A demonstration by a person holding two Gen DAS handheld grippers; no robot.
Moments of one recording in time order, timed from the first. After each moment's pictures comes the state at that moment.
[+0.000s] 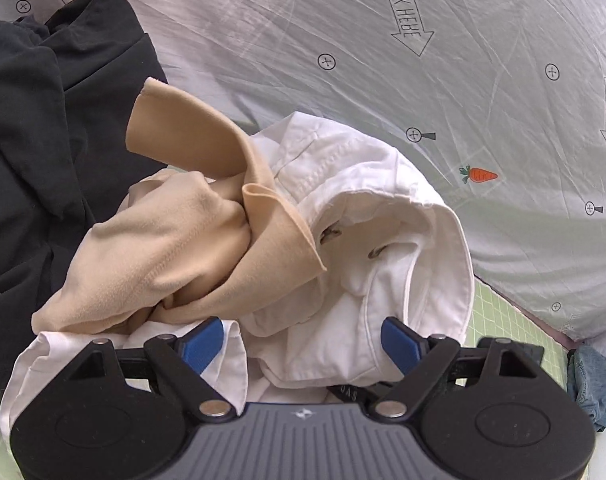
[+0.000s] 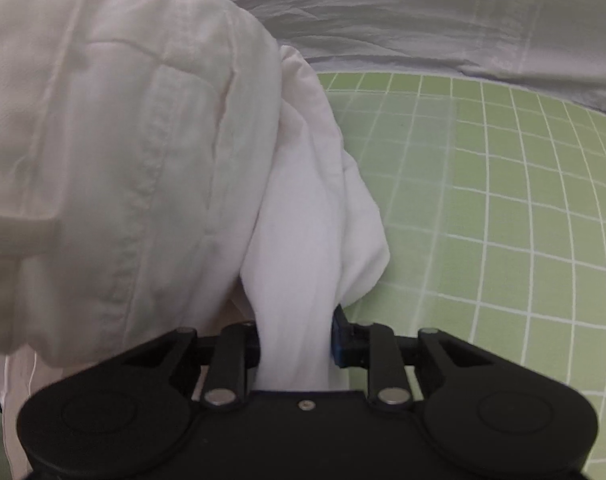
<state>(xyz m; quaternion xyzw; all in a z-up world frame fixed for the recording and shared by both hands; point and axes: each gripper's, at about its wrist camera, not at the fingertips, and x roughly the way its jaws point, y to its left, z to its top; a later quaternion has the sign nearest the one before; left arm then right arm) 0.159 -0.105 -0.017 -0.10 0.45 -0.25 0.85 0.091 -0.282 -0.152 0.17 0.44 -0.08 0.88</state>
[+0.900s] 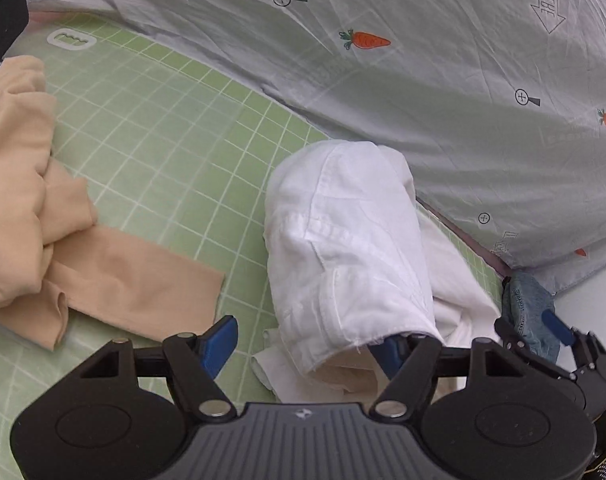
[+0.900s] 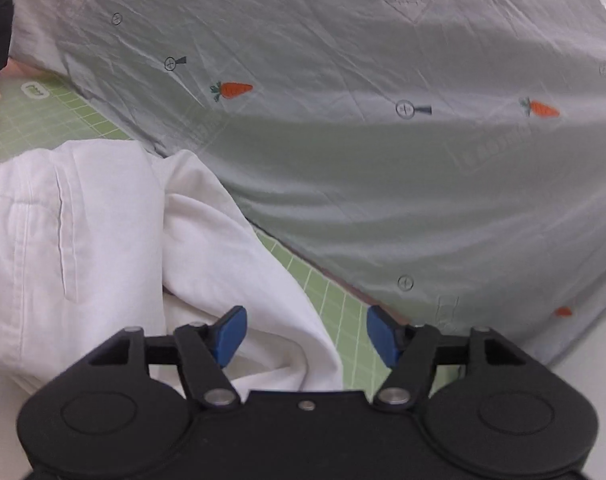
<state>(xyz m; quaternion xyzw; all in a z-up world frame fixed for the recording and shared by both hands) 0.071 -0.254 -0.038 -0.12 0.54 -0.34 0.76 -0.159 -0.461 -0.054 -0.14 0.37 -0.30 0.87</state>
